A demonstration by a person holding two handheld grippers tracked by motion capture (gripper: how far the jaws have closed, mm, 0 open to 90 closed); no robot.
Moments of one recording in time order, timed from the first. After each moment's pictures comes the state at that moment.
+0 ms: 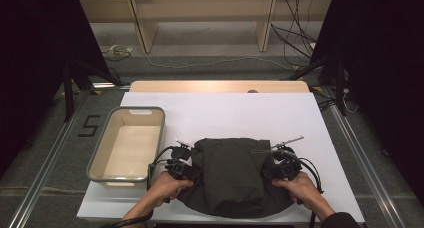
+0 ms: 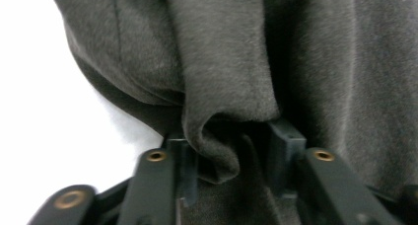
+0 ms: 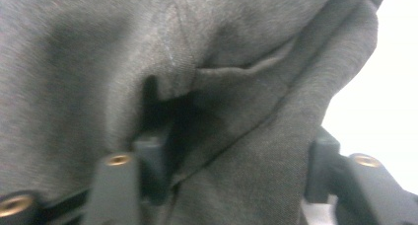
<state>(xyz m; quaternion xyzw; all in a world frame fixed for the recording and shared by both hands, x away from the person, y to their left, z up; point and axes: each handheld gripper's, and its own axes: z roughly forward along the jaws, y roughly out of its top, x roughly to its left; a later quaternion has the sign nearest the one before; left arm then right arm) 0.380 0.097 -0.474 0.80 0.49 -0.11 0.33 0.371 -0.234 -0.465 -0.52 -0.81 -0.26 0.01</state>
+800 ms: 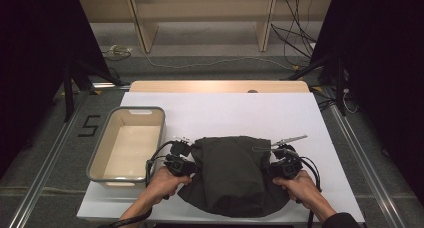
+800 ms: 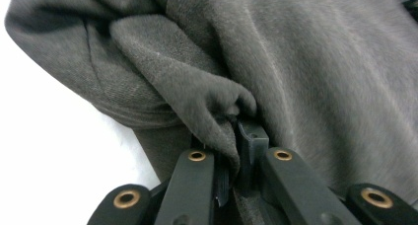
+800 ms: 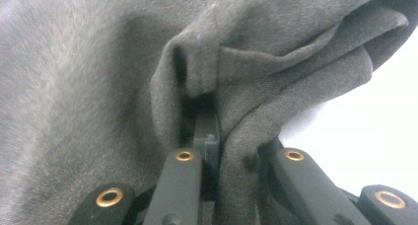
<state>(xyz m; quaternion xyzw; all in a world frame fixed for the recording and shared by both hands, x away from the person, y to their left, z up) 0.376 0.096 -0.451 0.81 0.45 -0.09 0.37 0.367 -0.232 -0.449 -0.49 -0.81 -0.32 0.01</state>
